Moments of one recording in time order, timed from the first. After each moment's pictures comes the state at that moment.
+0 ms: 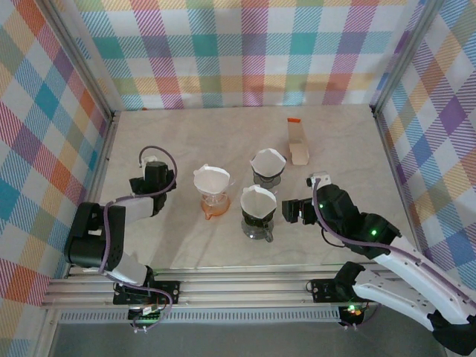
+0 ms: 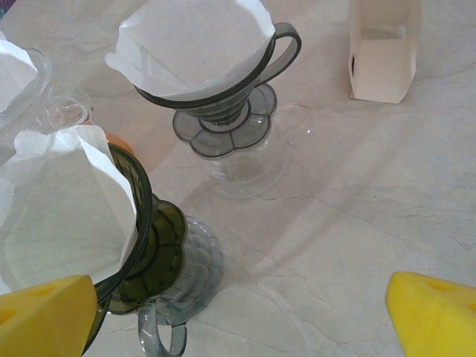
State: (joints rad) left arm -0.13 1.54 0.60 0.28 -0.47 -0.20; right arm 0.83 0.72 0.83 -0.77 0.29 0.44
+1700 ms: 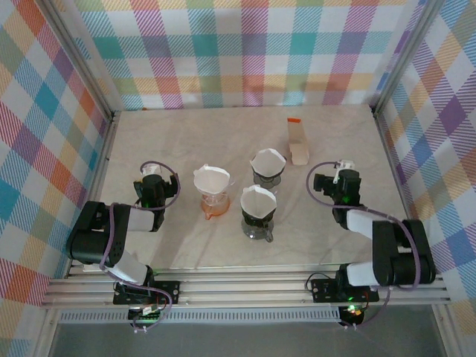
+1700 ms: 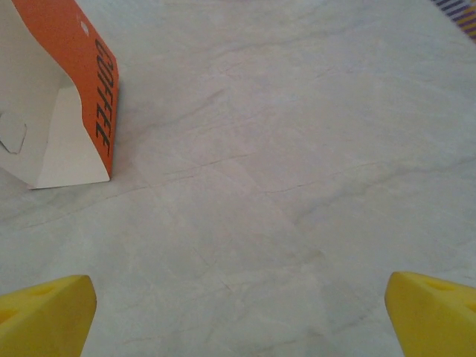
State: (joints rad) left arm -0.11 1.56 0.40 0.72 -0.32 -0.13; right arm 0.04 1.41 0.42 0.47 0.12 0.09
